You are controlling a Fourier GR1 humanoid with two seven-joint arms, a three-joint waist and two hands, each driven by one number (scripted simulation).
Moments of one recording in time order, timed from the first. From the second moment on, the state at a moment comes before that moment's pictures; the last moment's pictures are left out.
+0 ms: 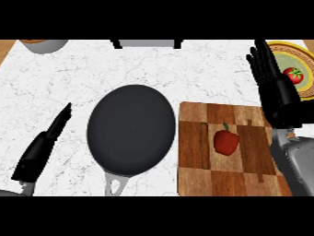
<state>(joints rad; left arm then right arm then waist) -0.02 0.48 -0.27 -1.45 0.08 0.11 -0.17 -0.38 -0.32 0.15 -1.54 -0.22 -0.22 0.01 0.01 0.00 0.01</state>
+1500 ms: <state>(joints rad) -0.12 0.50 -0.06 -1.28 0.11 0.22 0.20 0.03 -0.50 0.24 -1.94 0.43 -0.44 0.47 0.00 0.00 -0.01</state>
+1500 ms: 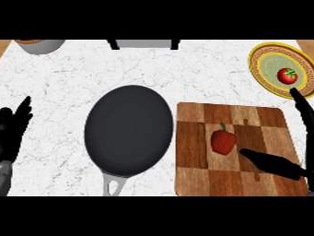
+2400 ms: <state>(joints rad) -0.14 0.50 -0.05 -1.29 0.09 0.19 0.23 -0.42 -0.49 0.46 -1.80 0.43 0.15 1.13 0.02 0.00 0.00</state>
